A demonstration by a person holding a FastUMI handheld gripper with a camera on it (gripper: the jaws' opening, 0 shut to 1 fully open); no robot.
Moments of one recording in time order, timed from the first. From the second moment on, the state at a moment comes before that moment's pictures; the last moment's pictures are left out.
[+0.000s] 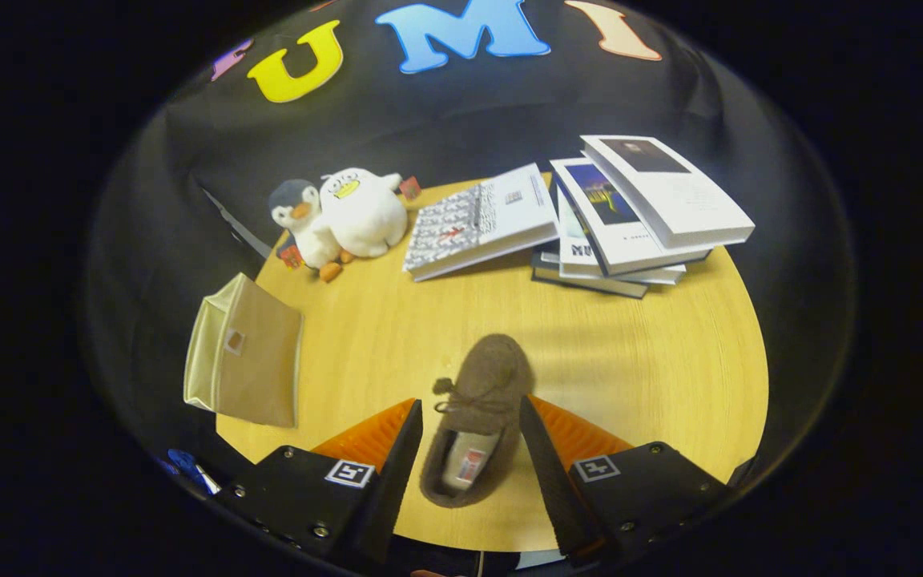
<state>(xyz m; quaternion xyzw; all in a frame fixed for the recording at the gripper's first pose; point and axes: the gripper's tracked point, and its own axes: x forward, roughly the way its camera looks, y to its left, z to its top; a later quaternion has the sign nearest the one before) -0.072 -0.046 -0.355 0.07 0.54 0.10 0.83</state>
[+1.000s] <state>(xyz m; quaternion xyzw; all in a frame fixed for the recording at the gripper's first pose) -0.084 -0.056 -0.457 0.10 0.64 0.06 0.76</state>
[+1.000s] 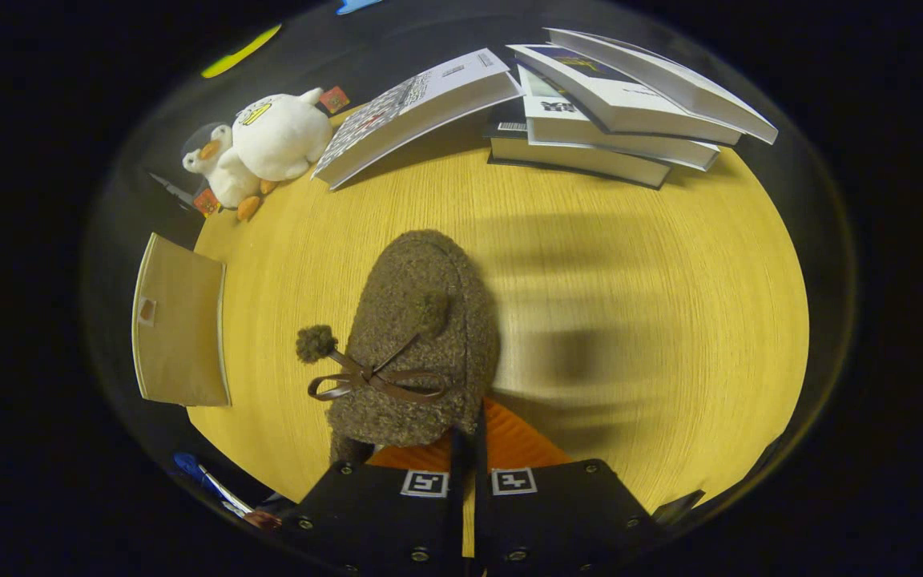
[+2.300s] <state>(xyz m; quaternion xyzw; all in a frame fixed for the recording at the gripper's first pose) -0.029 0.369 -0.272 -0.02 0.58 0.38 0.72</state>
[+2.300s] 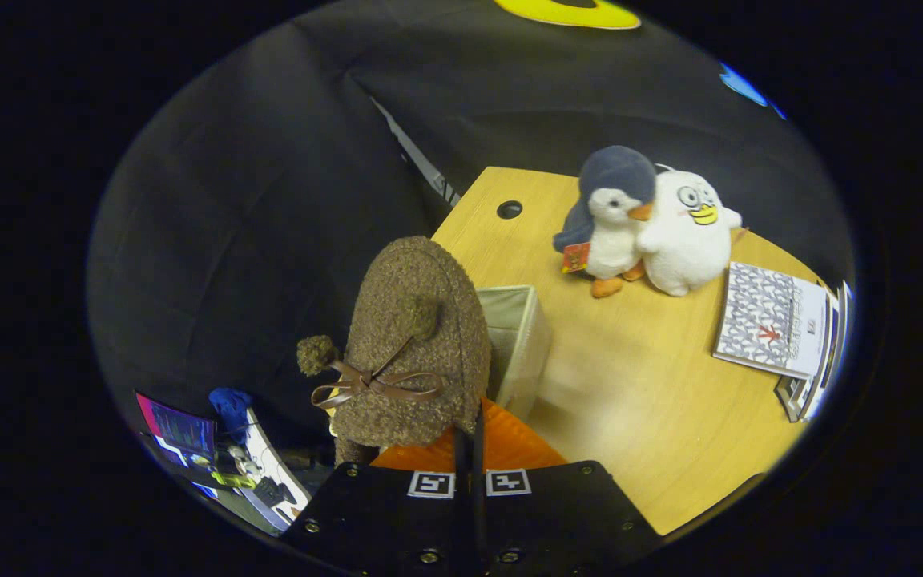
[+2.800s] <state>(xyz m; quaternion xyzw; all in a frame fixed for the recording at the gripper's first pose) -0.046 0.432 -0.367 -0.18 0.62 0.35 0.68</state>
